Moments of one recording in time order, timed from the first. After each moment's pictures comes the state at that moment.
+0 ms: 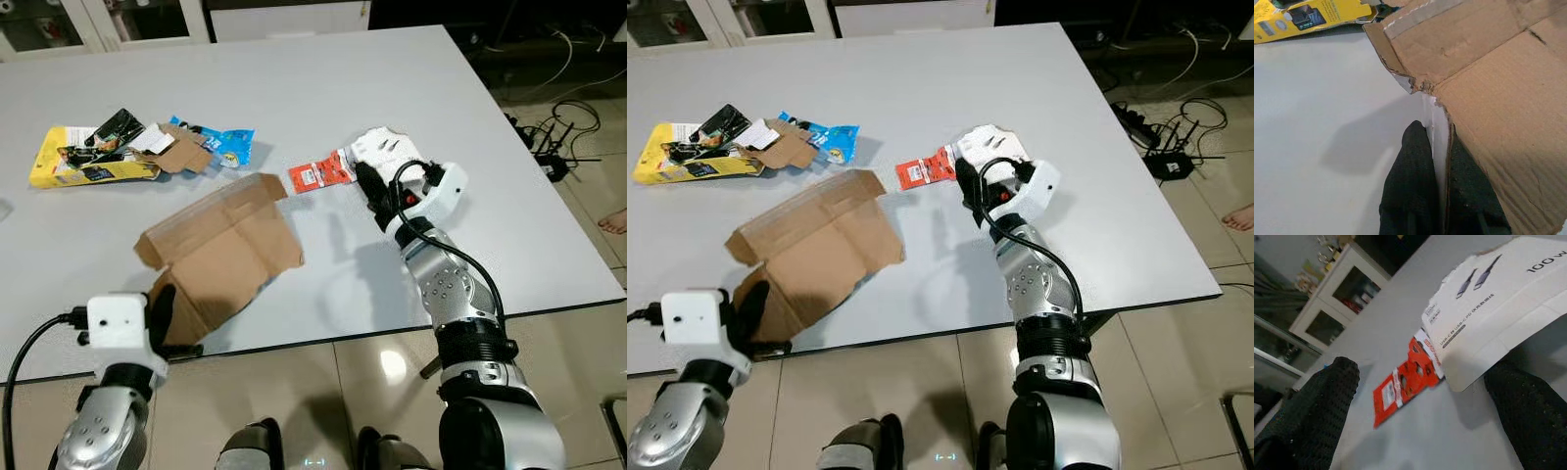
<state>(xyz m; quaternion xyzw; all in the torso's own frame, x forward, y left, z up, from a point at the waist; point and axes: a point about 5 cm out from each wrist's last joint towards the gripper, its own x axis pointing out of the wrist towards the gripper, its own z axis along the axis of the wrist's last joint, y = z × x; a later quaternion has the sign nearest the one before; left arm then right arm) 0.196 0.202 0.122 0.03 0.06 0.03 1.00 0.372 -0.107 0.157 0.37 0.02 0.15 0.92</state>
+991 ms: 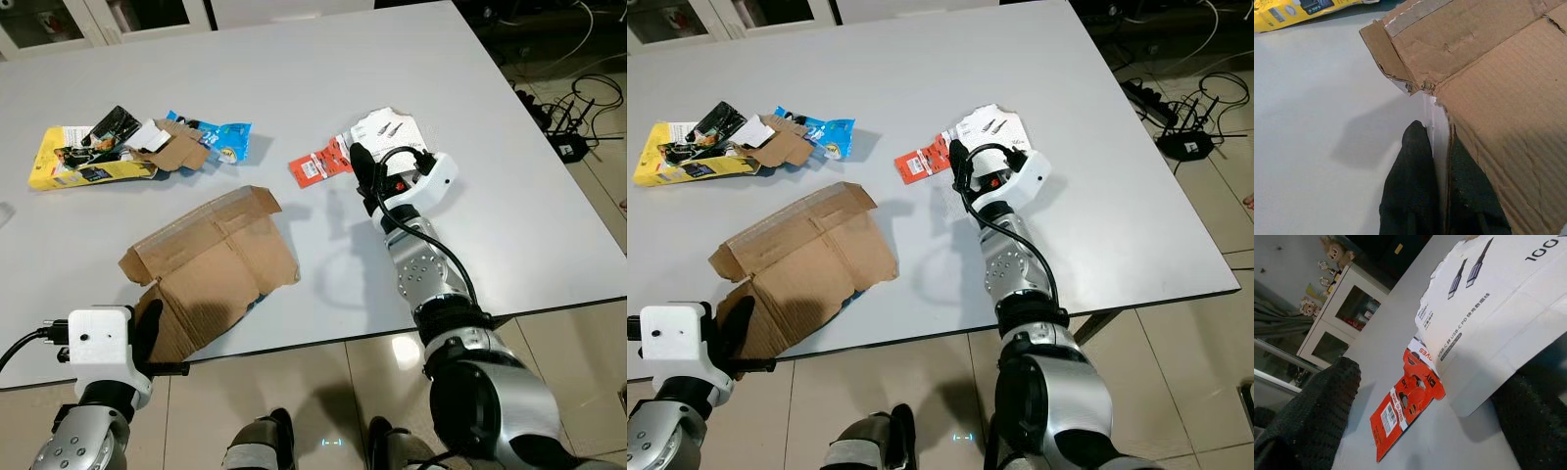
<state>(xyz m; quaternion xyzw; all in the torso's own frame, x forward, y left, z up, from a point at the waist) 0.177 0.210 0.125 0.03 0.09 0.03 0.99 0.390 -0.091 0.162 0.39 -0.01 0.14 0.91</state>
